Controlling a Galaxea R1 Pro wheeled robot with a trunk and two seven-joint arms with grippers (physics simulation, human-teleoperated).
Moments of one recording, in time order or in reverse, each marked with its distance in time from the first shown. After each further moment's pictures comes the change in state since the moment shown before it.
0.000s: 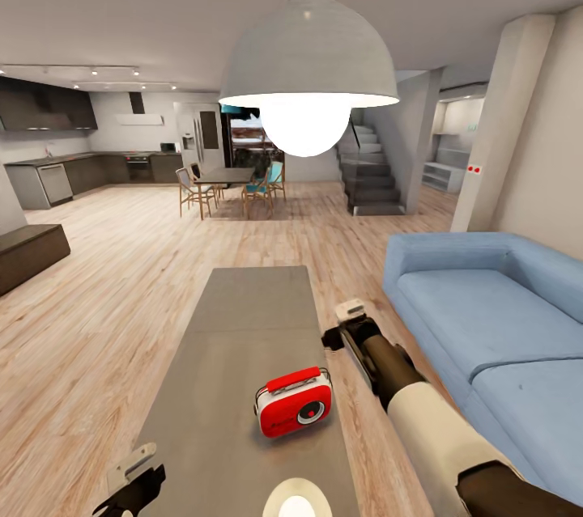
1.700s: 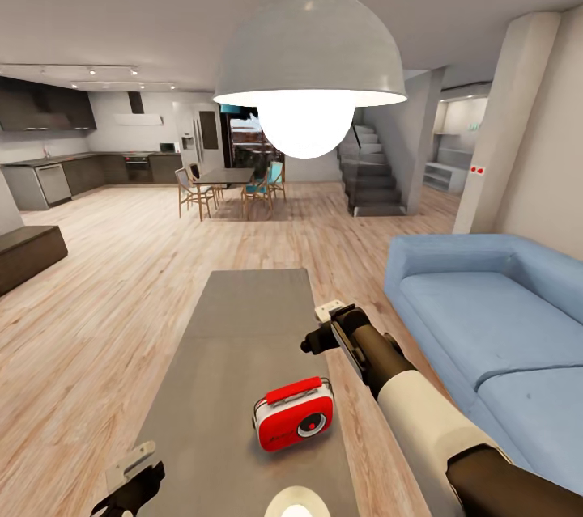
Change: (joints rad) left arm 0.000 0.000 0.000 0.001 0.000 -0.033 0.000; right arm -0.050 0.030 0.039 0.025 0.014 0.109 0.242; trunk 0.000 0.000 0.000
